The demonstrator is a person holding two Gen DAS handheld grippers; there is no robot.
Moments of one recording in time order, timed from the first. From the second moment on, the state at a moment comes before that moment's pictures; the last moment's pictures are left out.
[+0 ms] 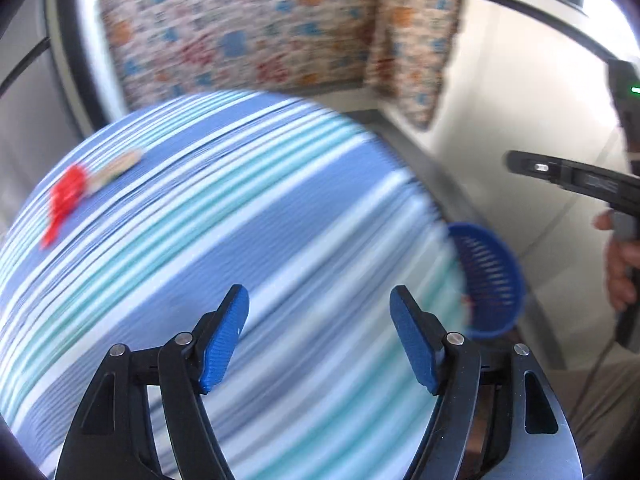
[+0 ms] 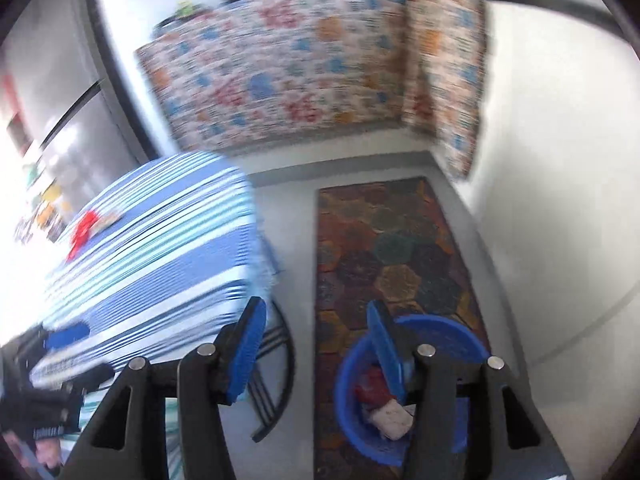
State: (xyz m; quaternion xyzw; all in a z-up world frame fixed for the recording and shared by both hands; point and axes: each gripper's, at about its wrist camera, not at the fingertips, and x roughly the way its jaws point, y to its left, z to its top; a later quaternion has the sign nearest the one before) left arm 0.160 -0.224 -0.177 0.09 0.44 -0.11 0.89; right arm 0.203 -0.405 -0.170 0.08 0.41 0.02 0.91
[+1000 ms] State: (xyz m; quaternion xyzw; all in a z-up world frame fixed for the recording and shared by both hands) left arm 0.231 -0.048 -0.200 0.04 0.45 0.00 0.89; right arm 0.270 -0.176 -0.206 -0.06 0.43 0.16 0.89
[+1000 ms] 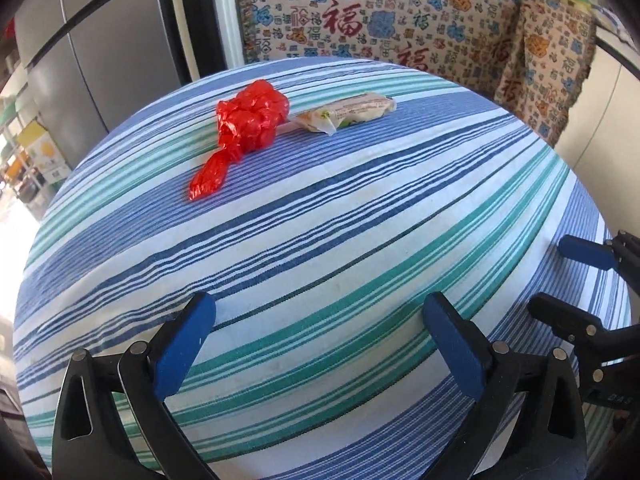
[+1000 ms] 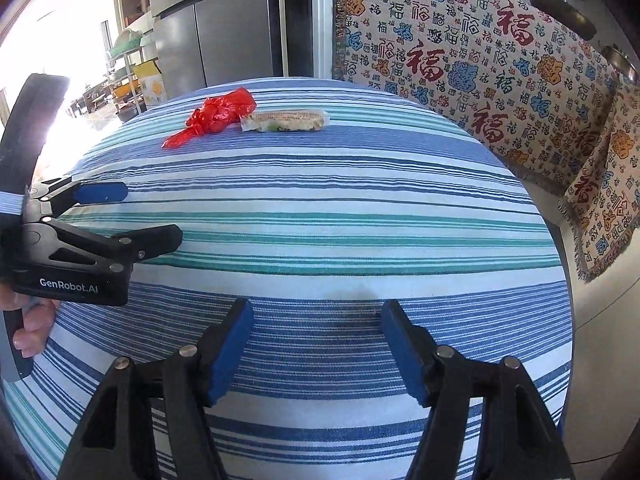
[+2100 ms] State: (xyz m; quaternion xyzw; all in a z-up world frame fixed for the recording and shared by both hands) left arm 0.220 0.059 -0.157 0.00 0.39 0.04 0.92; right arm 0.323 -0.147 -0.188 0.07 0.45 0.16 0.87
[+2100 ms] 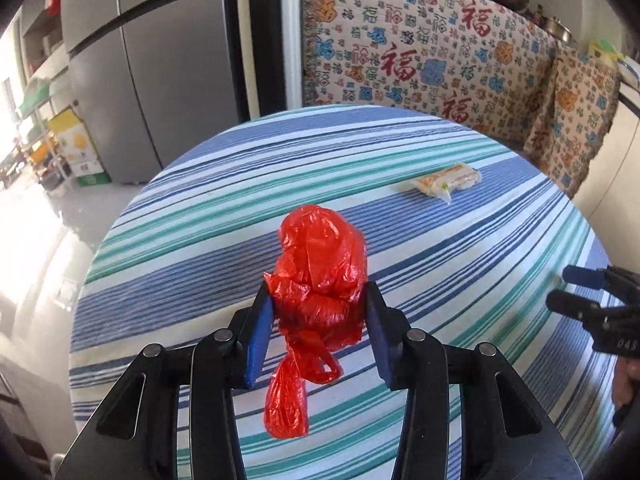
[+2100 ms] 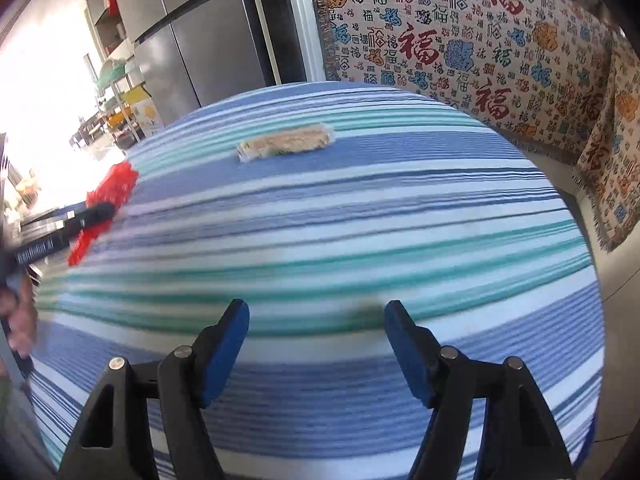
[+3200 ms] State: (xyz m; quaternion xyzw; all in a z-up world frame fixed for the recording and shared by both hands) left arm 0.207 0.000 -0.188 -0.02 0.44 -0.06 0.90; right arm 0.289 -0.195 -0.185 -0.07 0.55 0.20 0.81
